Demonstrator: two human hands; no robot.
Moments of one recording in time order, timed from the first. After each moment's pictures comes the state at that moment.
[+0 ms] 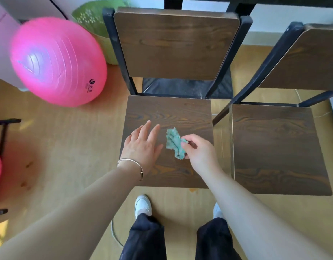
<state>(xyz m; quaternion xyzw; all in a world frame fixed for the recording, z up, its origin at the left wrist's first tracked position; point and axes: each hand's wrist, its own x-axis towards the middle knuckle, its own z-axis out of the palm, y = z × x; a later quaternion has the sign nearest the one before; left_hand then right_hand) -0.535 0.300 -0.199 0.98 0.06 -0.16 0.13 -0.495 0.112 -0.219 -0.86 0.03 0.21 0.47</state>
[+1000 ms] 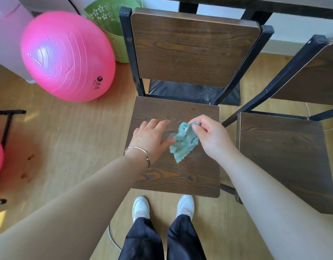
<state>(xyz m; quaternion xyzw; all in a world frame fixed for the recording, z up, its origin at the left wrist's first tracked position) -0.495 0.313 -0.197 0.96 0.08 -0.15 0.21 -0.429 0.125 -0.173 -0.89 -0.10 0.23 0.38</state>
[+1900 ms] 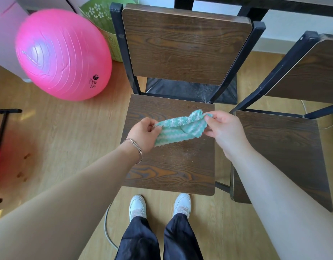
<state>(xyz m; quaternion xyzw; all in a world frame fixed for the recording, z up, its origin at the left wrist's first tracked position) -0.487 0.304 -0.203 0.82 0.27 -0.14 0.48 -0.413 0.091 -0.175 -0.82 0.06 0.21 0.53</state>
